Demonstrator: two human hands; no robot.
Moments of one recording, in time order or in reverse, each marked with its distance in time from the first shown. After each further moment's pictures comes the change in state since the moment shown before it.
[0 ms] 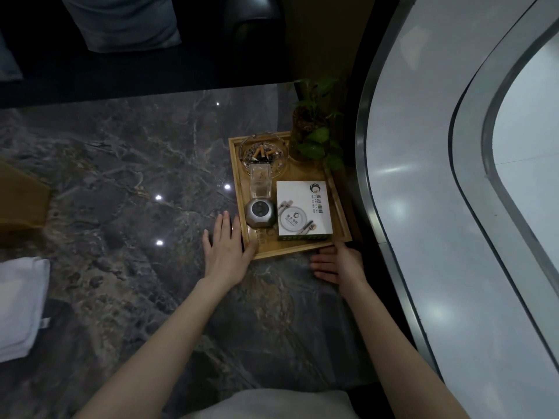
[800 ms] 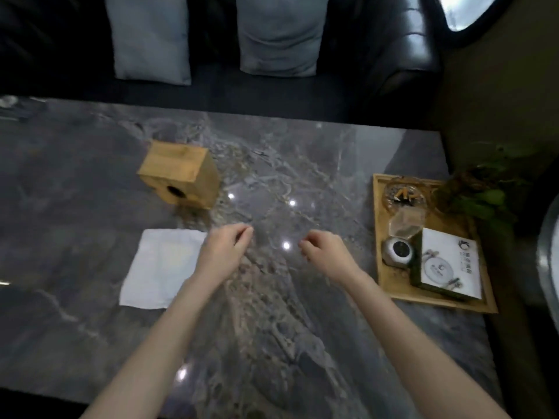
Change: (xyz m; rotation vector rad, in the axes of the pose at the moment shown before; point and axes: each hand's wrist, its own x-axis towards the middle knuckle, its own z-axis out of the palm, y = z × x) left_hand -0.068 -0.196 -0.153 -0.370 0.387 -0.156; right_hand -0.080 -0.003 0.254 -1.148 -0.414 -0.794
